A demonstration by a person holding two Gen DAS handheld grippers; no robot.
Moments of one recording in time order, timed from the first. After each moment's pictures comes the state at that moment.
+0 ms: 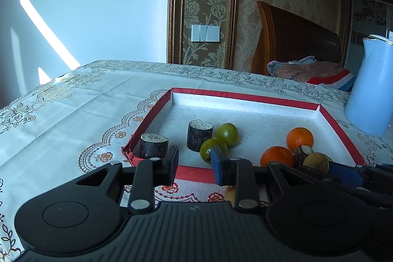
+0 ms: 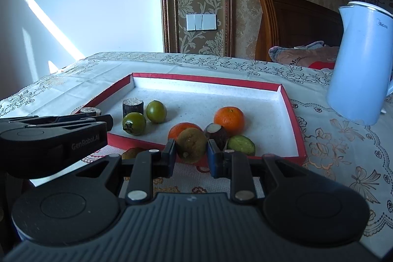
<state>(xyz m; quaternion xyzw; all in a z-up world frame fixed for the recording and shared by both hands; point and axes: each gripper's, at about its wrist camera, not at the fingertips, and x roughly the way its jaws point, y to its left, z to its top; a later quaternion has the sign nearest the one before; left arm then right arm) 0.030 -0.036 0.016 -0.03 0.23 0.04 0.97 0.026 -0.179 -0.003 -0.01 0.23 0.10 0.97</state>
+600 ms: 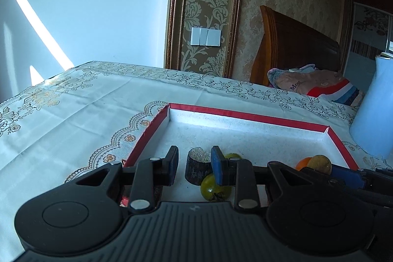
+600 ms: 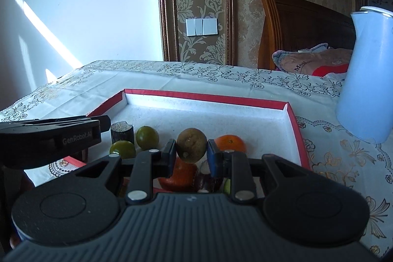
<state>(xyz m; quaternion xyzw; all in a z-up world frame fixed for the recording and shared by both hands) 0.079 -0.023 0.022 -0.05 0.23 0.02 0.97 0.077 -0.182 0.010 0.00 0.23 0.11 0.97</state>
